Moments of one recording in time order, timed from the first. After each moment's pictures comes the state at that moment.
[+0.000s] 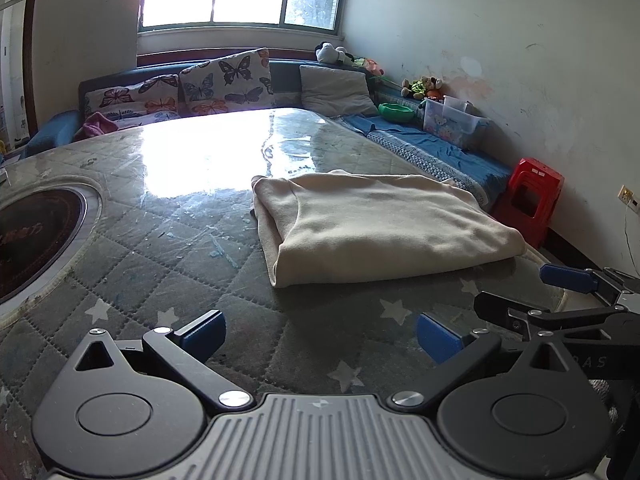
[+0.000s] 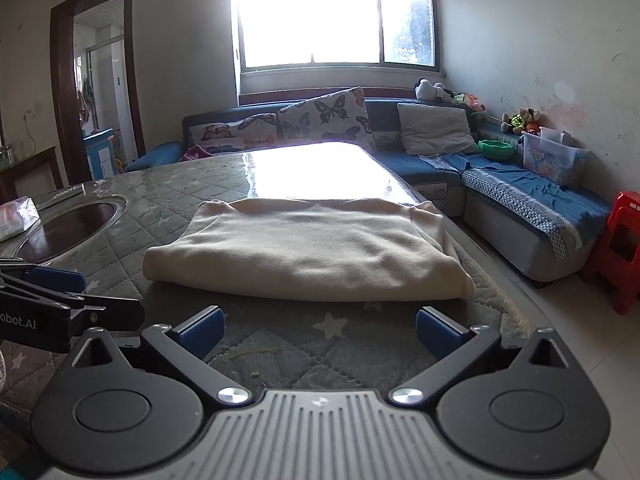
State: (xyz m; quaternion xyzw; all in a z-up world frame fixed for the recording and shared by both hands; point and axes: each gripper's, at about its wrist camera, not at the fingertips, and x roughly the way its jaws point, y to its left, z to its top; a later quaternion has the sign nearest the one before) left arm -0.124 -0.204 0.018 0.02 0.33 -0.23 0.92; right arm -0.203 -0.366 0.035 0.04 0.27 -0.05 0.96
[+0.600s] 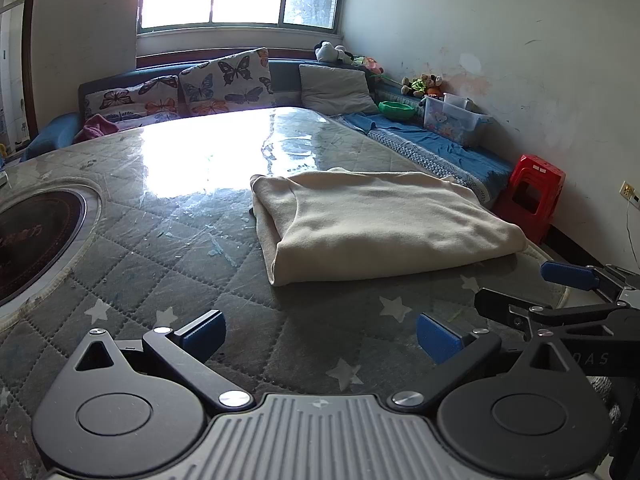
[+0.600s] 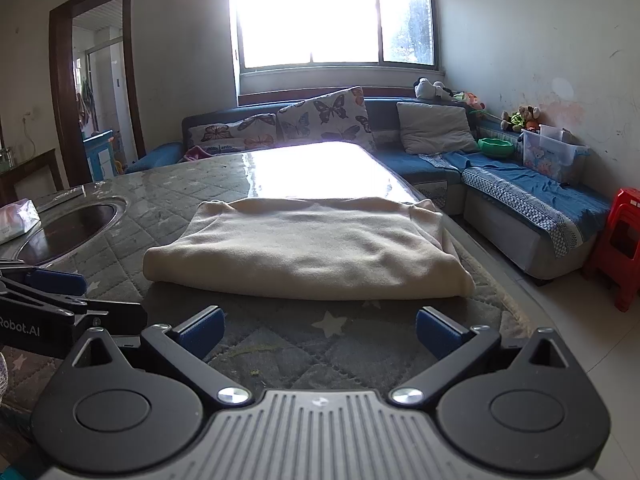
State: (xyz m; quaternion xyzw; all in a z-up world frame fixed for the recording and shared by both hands) left arm -0.125 -0.207 0.017 0.02 0.33 -0.22 0.92; right arm -0.204 -0.367 0.033 0.05 0.27 -0.05 0.96
